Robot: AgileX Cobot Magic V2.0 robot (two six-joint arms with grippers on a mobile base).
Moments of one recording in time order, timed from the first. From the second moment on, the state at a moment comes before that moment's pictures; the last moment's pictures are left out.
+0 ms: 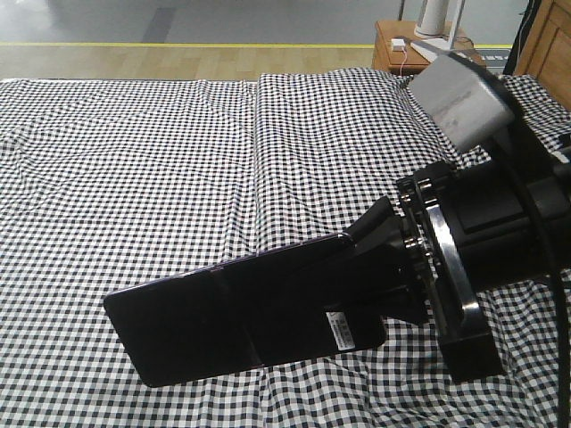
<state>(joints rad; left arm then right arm) 0.06 -0.02 0.03 -0.04 0.20 0.06 0.36 1.20 -1.12 1.09 1.23 -1.04</state>
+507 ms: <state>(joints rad) 0.06 -0.02 0.03 -0.04 0.20 0.06 0.36 1.20 -1.12 1.09 1.23 -1.04</state>
